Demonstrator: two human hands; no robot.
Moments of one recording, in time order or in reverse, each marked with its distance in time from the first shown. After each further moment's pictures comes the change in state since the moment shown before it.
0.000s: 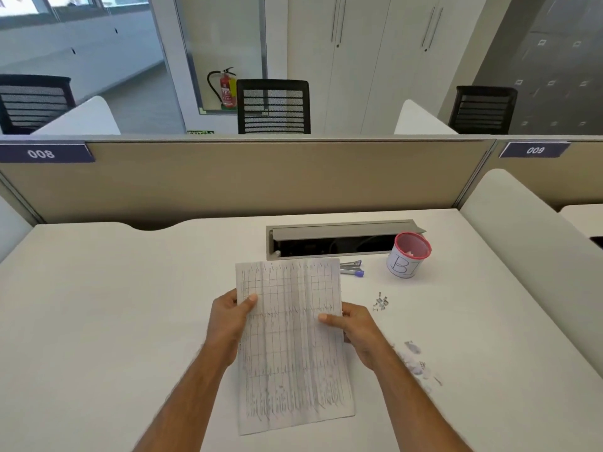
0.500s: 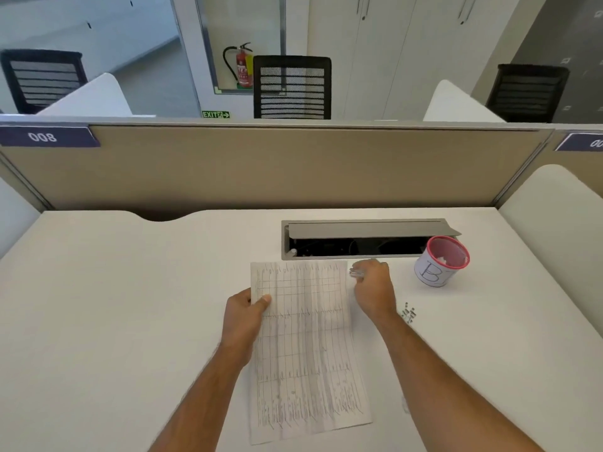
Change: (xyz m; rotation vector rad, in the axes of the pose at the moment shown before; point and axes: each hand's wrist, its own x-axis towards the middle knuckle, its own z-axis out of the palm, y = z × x) left_hand 0.041 -0.005 0.010 0.026 0.069 -0.071; right_hand 0.117 -0.028 -0.005 -0.794 0.445 -0.358
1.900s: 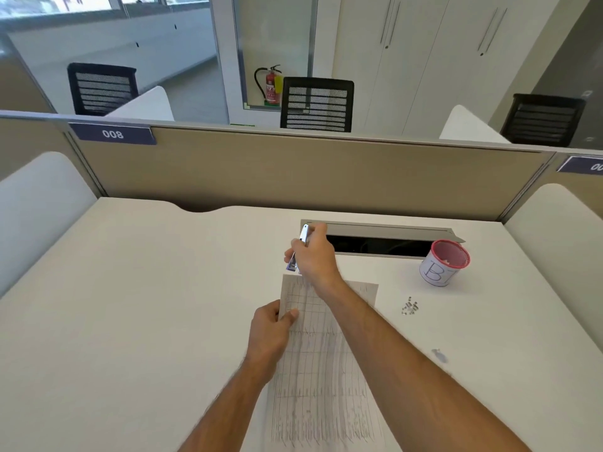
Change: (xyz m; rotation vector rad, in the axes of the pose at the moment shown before) left_hand -0.102 -0.016 -0.009 0.074 -0.044 0.037; right_hand -0.080 -0.186 -0.020 0.663 -0.283 0.049
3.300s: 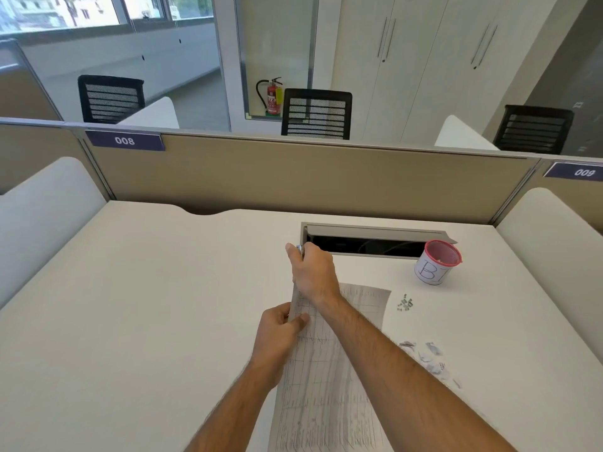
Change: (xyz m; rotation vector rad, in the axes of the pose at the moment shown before) left_hand -0.048 0.013 0.000 -0.070 -0.085 0.030; right_hand -0.050 0.002 -0.004 -0.385 0.054 -0.199
